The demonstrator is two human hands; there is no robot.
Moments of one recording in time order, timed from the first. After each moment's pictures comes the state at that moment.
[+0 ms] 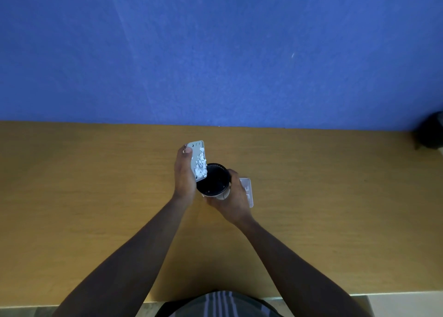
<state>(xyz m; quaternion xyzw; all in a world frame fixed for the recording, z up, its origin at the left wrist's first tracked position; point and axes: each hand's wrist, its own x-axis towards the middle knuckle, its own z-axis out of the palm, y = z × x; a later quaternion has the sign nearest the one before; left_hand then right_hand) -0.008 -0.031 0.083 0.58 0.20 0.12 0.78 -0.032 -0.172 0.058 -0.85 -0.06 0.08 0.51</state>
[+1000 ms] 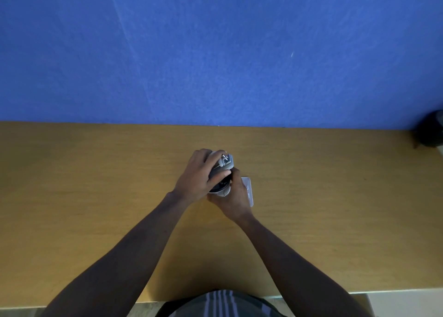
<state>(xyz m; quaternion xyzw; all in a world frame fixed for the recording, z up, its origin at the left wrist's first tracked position) -0.012 -0.026 0.085 0.92 -0.15 0.13 0.33 -0.029 -0.170 0.066 -0.85 -0.04 0.08 0.52</state>
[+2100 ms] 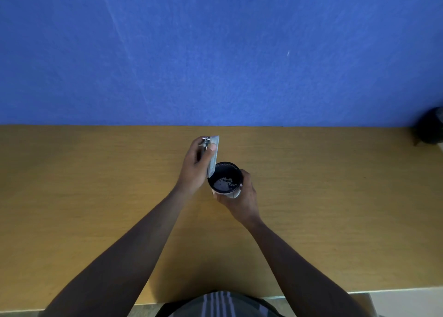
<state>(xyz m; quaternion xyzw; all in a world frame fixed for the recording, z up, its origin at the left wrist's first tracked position) 0.002 -0.040 0.107 0.71 0.06 0.07 0.70 -0.028 -0.197 0.050 -0.85 -0.01 0.04 0.53</state>
